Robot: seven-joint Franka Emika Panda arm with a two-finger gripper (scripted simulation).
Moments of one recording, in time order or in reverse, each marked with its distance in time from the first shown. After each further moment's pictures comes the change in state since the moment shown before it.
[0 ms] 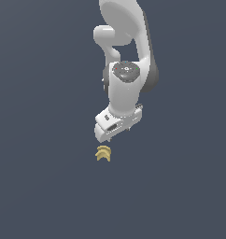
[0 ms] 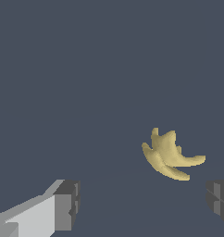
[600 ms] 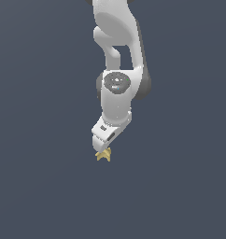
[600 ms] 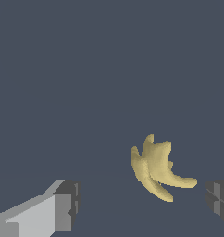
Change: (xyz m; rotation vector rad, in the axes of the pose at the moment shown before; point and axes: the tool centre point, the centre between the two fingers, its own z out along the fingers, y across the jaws) arm -0.003 0.024 0.023 0.007 -0.003 -0.289
